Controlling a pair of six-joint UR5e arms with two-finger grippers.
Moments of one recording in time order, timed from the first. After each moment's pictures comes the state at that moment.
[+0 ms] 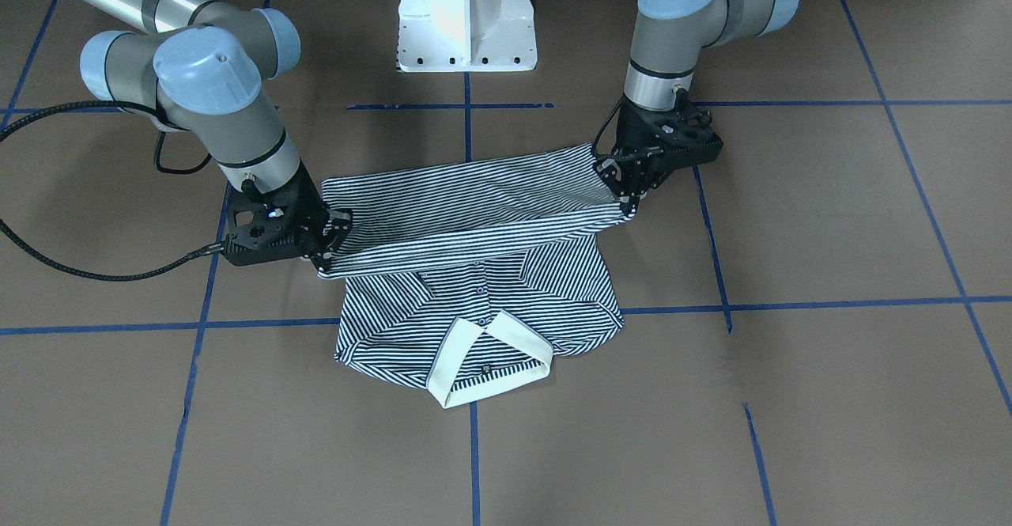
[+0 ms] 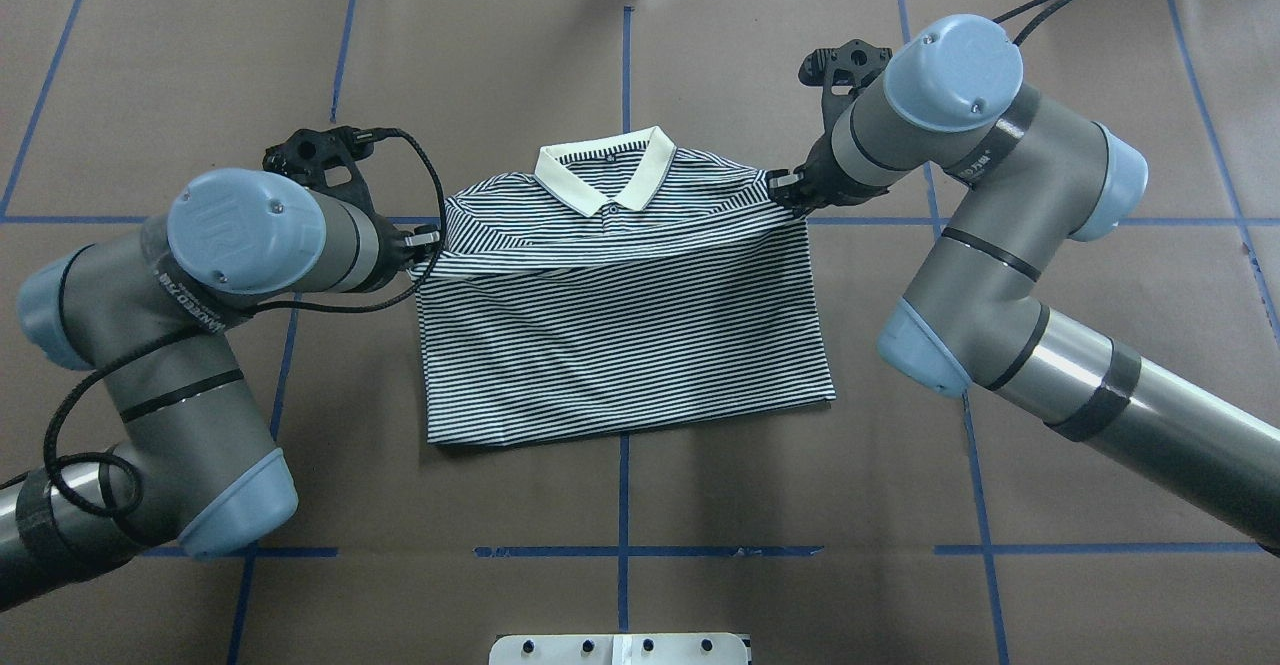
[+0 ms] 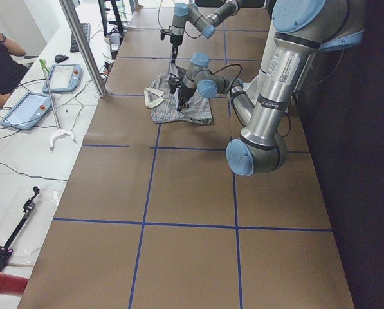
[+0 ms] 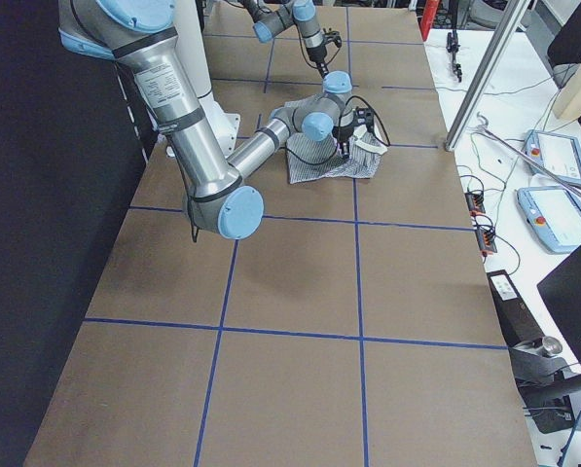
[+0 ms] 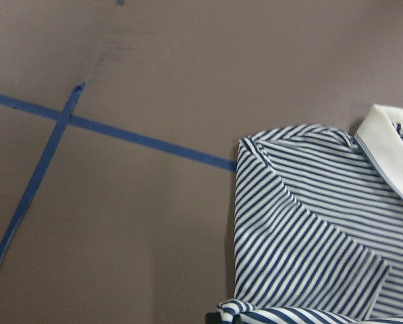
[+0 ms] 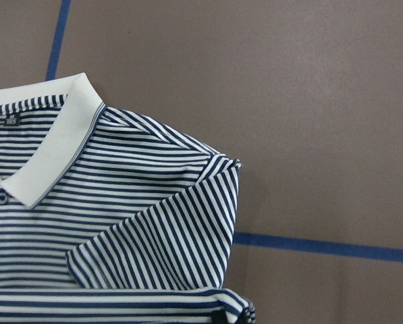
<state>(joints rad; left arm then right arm) -0.61 -2.00 -1.85 -1.73 -1.63 -1.46 0.76 -1.01 1.61 -1.33 1.94 1.00</state>
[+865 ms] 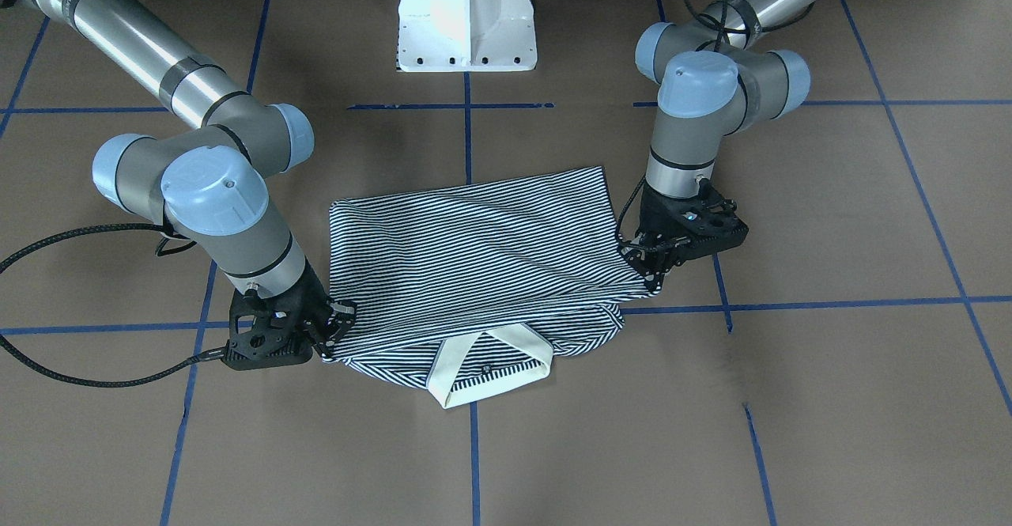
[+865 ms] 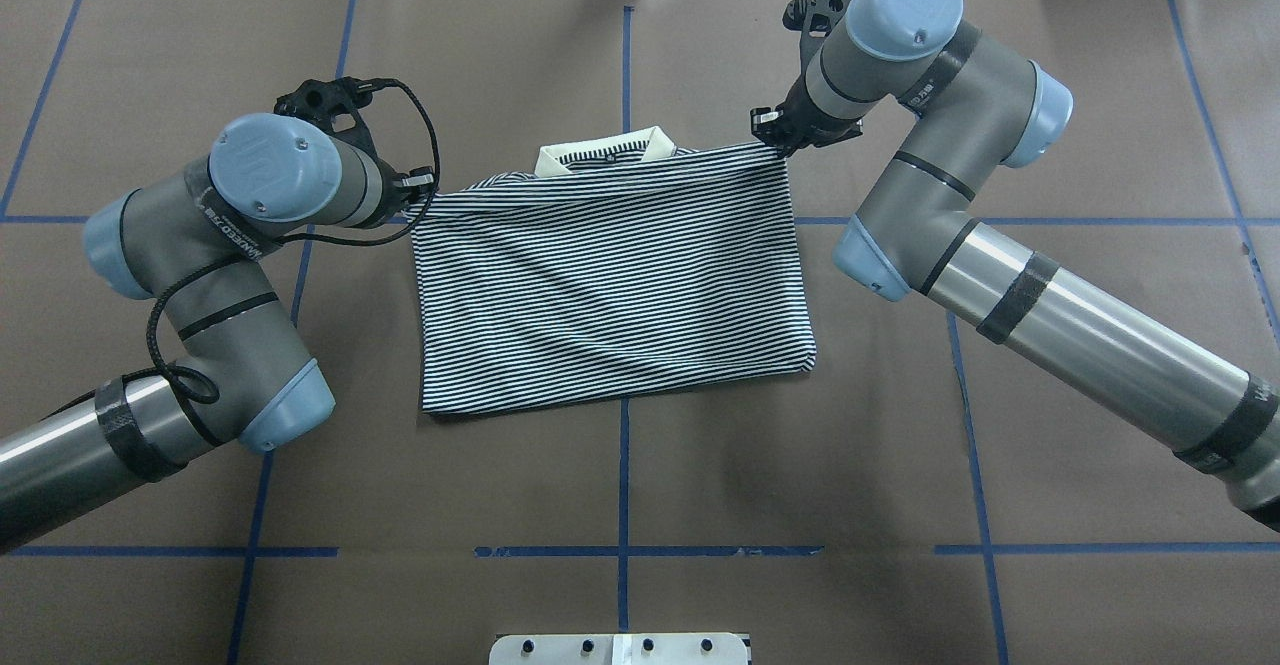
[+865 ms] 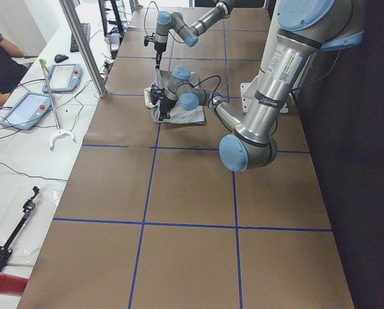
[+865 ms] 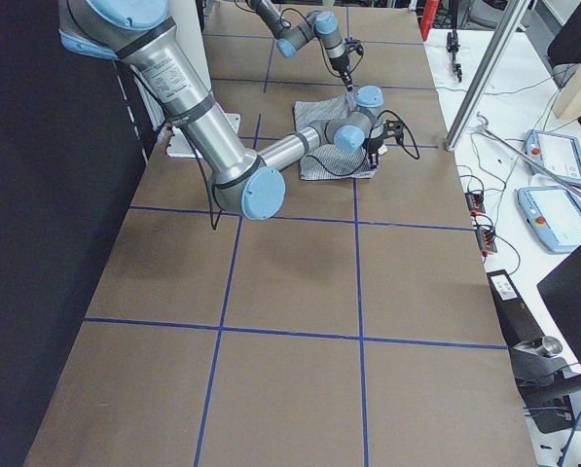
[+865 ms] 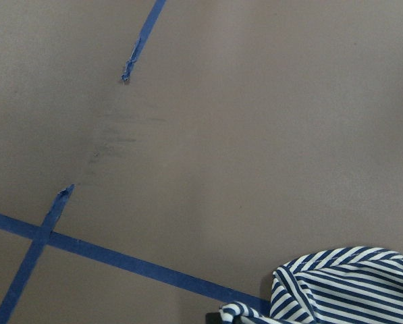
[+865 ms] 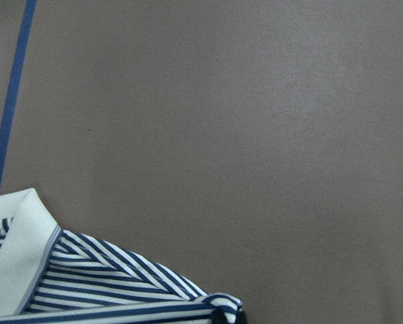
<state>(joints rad) -0.68 -2.08 -1.59 -1.90 -1.63 -1.41 0.82 -0.86 1.28 -1.16 1.96 1.00</state>
